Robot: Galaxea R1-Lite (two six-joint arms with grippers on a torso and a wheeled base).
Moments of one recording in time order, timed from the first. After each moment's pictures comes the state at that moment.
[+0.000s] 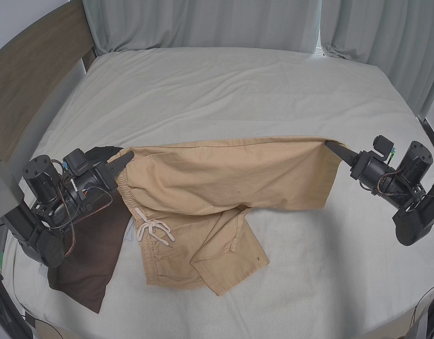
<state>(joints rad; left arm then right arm) -0.12 1.96 -0.54 -1.55 -0.47 -0.54 0.12 1.93 -0.61 -1.54 0.62 0.55</state>
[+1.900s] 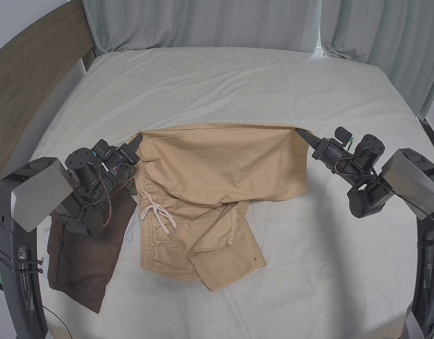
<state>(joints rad) -0.11 2.38 -1.09 -1.55 -0.25 -0.63 0.12 2.42 -1.26 -1.49 0.61 0.59</state>
